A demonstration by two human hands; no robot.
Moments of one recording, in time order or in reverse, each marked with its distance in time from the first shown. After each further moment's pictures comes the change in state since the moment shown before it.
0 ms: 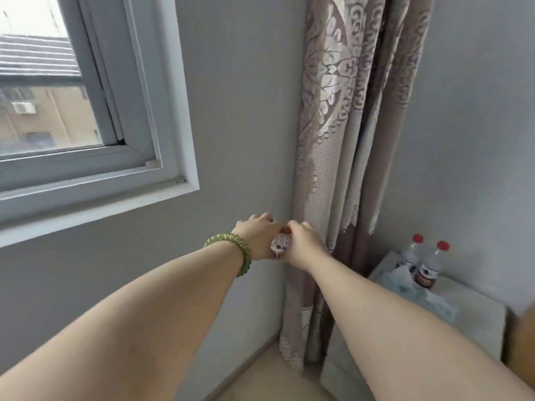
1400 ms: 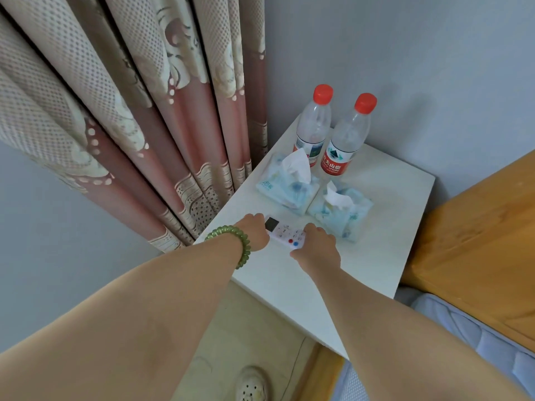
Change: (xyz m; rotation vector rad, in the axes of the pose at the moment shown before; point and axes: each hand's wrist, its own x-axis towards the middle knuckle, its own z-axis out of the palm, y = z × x) left_hand 0.327 0.305 0.352 -0.346 -0.702 -0.137; right_hand 0.092 0.528 0.050 -0.124 -0.237 0.717
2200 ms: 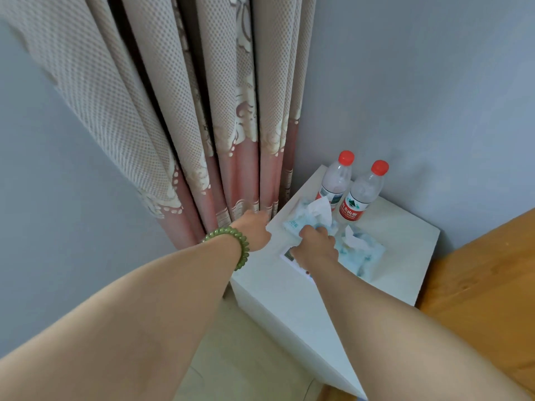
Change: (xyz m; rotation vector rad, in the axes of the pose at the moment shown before) left_hand -0.077 -0.033 -0.092 -0.025 0.267 0.089; right_hand -0.042 -0.092 -0.063 -0.012 0.036 -0.096
